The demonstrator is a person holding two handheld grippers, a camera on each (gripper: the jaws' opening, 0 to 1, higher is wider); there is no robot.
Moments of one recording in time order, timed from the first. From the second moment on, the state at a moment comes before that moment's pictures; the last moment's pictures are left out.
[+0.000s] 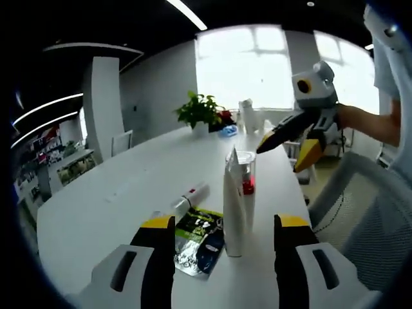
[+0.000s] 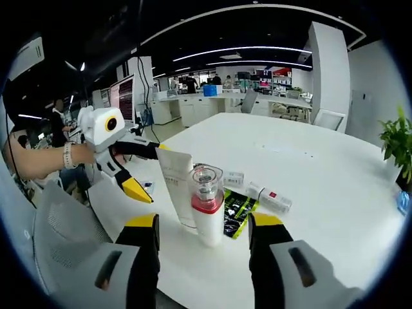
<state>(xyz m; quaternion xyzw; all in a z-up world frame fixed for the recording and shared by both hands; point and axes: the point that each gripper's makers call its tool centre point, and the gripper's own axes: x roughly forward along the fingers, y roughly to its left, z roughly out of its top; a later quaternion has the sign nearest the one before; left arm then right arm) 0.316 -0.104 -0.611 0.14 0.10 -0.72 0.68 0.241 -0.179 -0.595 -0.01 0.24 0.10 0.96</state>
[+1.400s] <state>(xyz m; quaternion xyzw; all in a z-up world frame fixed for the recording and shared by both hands) 0.338 -0.015 -0.595 0.14 0.18 -0.57 0.79 0.245 -0.173 -0.599 -0.08 0.28 0.13 0.95</state>
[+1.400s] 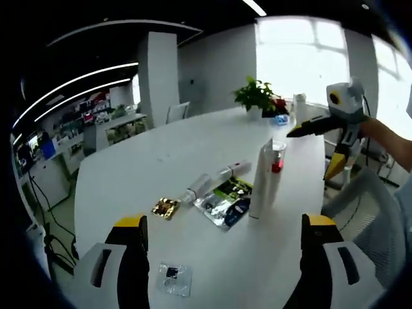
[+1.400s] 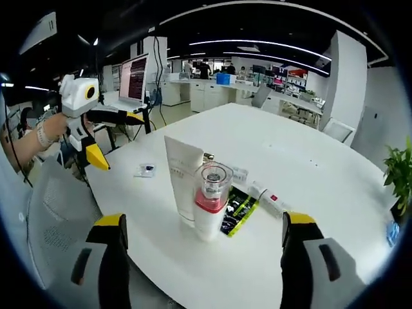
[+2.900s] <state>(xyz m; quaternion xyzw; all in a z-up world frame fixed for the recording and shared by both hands) 0.334 -0.009 -0.584 0.13 0.18 -0.56 0.80 0.316 -0.290 -0.665 -0.17 0.39 0.17 0.89</state>
